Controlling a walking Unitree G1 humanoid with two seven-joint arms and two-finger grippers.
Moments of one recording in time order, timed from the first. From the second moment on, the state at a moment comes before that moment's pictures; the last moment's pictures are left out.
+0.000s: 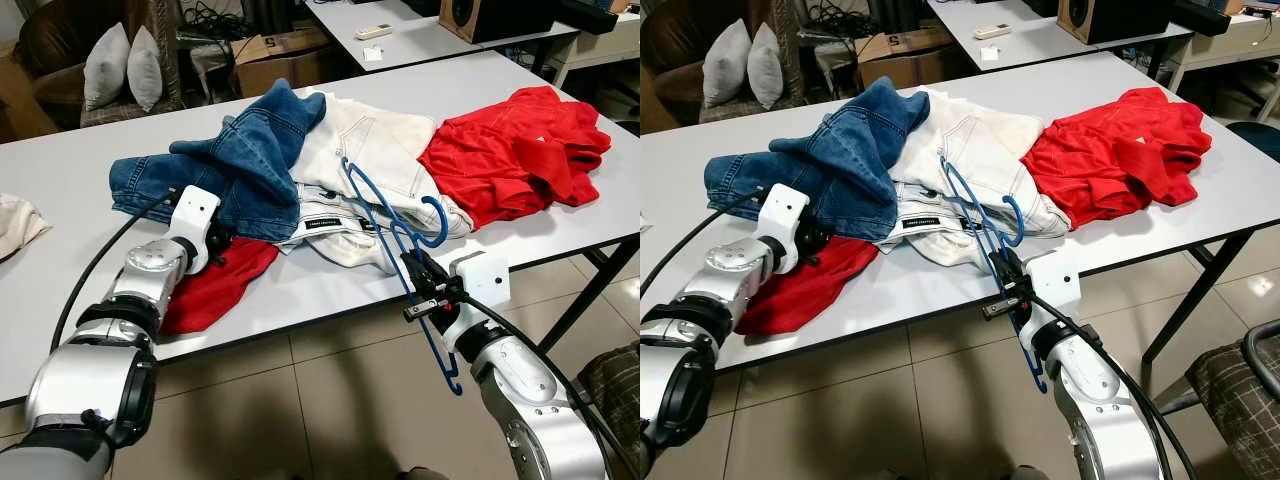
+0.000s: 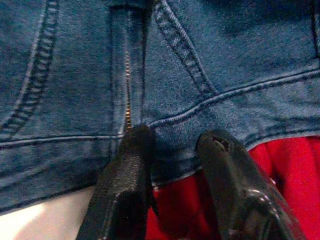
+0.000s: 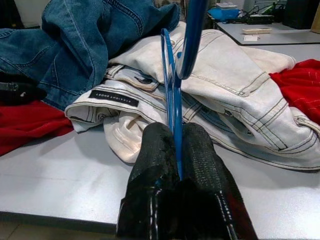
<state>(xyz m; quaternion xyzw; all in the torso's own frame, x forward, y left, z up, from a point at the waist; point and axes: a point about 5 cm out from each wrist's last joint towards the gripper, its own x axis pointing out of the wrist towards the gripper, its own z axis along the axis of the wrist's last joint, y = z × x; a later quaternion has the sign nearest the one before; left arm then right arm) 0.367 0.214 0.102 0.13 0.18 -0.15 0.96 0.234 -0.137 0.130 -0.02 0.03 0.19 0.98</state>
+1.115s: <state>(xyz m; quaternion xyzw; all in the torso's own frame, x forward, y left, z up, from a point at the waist) 0.388 0.209 0.193 0.17 0.06 -0.25 0.95 0.237 -0.151 0.135 -0.04 0.01 0.16 0.99</state>
